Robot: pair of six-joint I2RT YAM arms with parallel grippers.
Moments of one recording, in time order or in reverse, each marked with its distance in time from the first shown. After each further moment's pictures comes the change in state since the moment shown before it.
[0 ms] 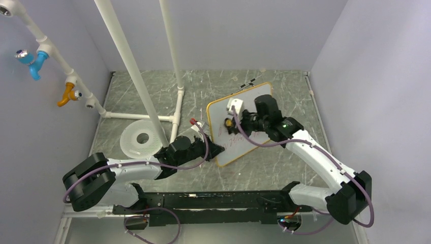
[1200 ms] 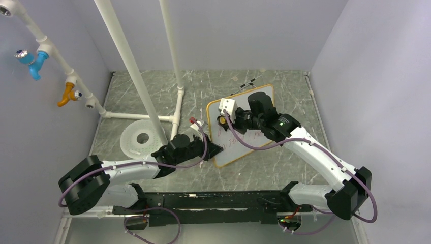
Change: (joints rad) left arm 0.016 -0.050 0.017 -0.101 0.033 0.015; right arm 0.146 0.048 0.127 -0.084 0.022 -0.129
